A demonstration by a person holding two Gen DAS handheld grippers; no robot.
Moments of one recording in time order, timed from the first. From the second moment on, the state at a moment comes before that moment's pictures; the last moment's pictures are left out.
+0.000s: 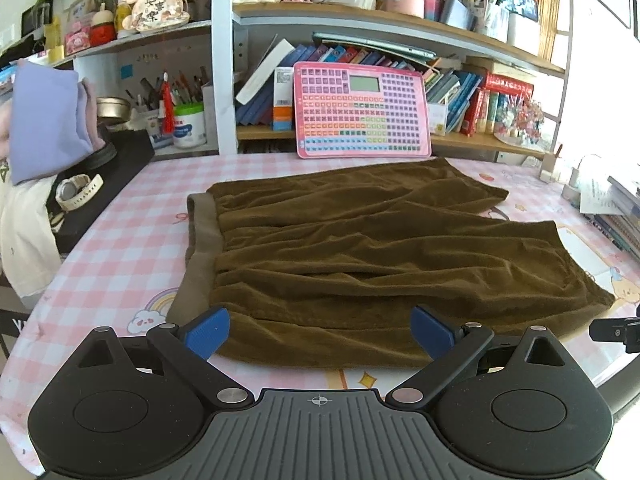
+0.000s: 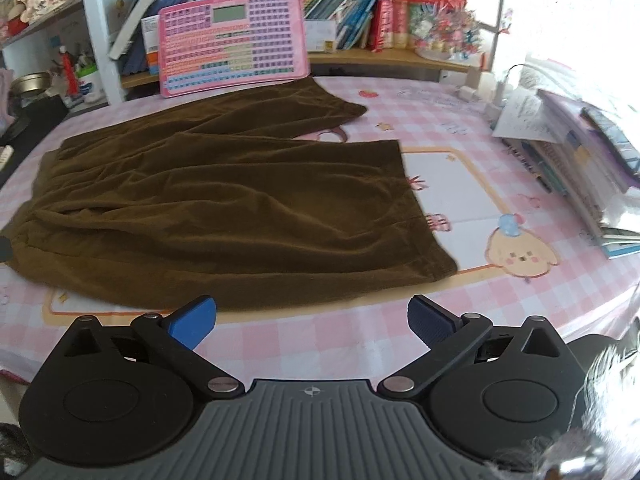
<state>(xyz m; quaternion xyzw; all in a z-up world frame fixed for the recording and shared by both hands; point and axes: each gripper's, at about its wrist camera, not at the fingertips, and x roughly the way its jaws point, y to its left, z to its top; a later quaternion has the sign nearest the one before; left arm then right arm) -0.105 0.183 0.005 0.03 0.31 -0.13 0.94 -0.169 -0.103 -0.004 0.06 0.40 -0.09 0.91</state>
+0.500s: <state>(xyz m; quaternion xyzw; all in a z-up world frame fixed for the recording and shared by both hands) -0.099 0.183 0.002 0.04 0.32 -0.15 0.94 -0.160 -0.102 0.001 0.04 0.41 -0.07 0.91</state>
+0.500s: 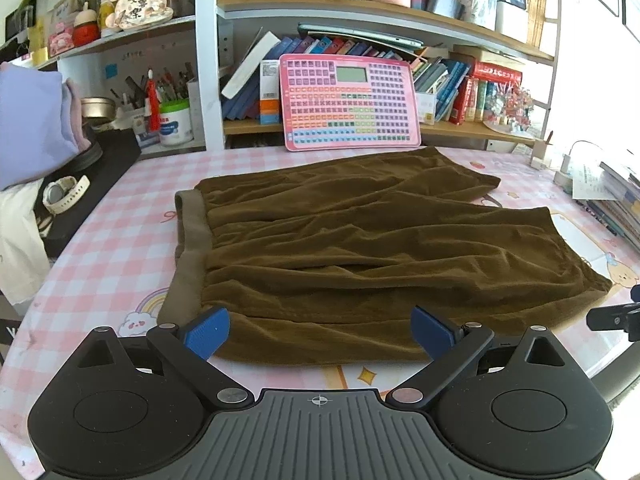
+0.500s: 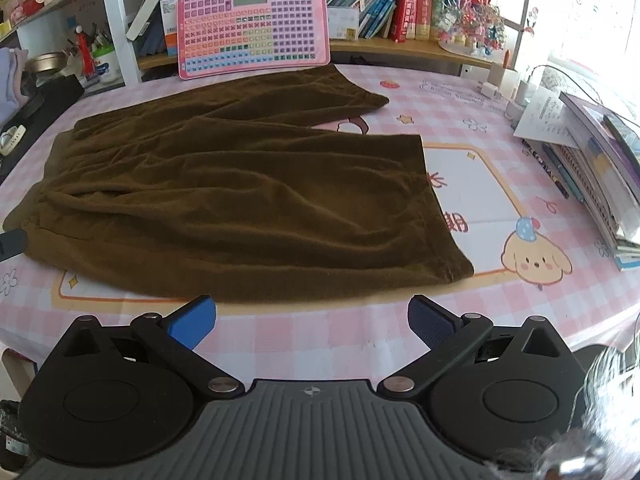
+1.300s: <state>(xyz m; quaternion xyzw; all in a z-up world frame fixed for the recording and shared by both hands) 0.037 0.160 0.019 0.06 0.36 -0.07 0.93 0.031 -0.242 0.057 -0.09 0.37 0.07 0.92</state>
